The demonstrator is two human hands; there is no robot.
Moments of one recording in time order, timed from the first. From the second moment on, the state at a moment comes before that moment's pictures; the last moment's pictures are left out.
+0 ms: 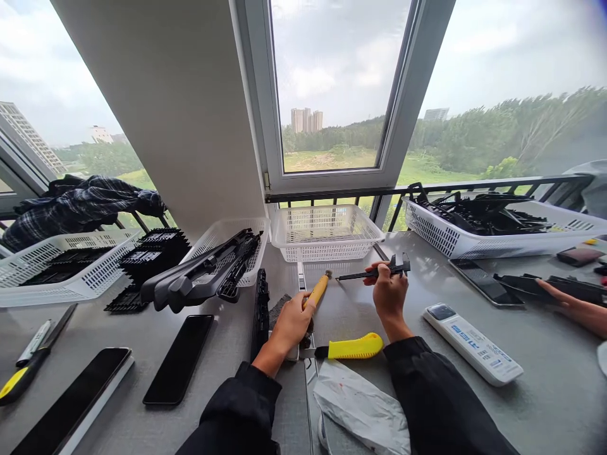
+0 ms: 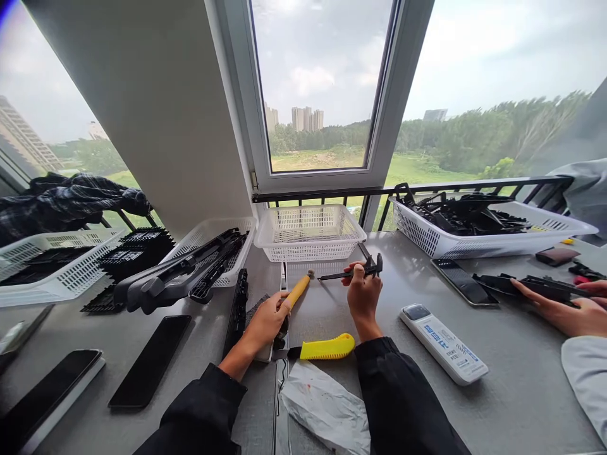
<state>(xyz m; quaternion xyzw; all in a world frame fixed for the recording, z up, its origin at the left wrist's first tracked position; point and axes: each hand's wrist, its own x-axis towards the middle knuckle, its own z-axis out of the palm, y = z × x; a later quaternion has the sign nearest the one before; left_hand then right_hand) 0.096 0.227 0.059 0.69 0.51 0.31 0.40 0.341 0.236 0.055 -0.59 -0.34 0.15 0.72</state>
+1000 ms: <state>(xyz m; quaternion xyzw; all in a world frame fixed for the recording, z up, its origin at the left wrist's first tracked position) 0.092 0.252 0.036 0.58 0.50 0.40 0.50 0.347 0.239 0.051 -0.50 -0.33 0.36 0.72</state>
